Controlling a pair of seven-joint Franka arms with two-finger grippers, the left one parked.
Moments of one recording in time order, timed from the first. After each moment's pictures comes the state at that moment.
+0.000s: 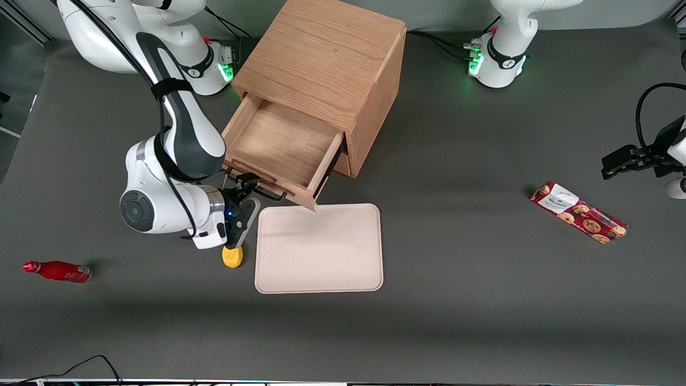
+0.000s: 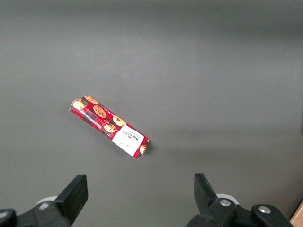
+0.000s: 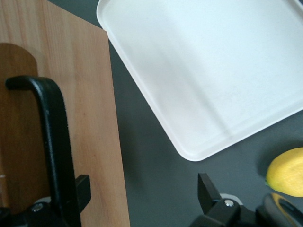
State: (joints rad) arm 0.29 0.49 0.01 -1.56 0.35 1.78 -0.78
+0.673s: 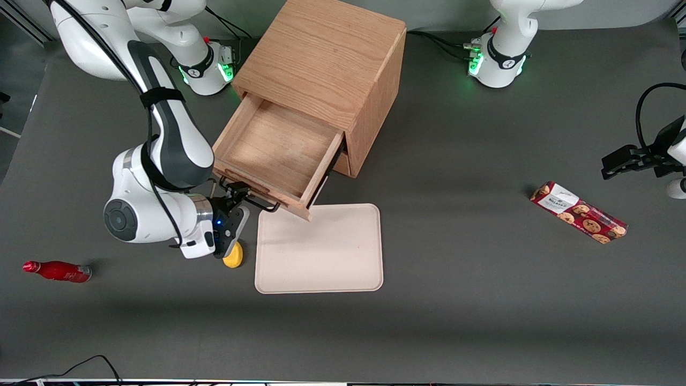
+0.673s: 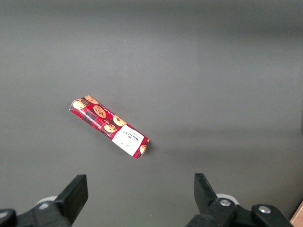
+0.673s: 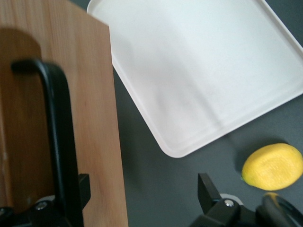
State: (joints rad) arm 0.25 0.52 0.01 -1.51 0.34 1.76 -0.83
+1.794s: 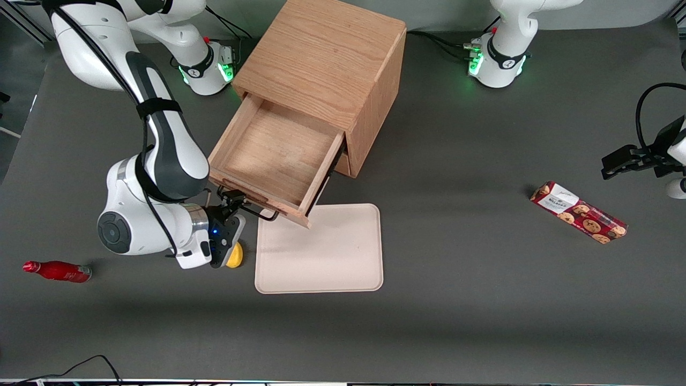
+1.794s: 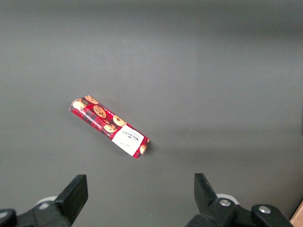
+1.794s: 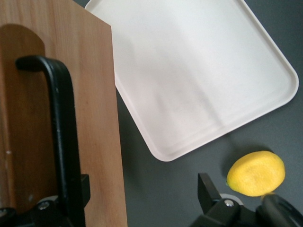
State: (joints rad) arm 0.25 0.58 0.01 -1.41 0.33 1.73 -0.85
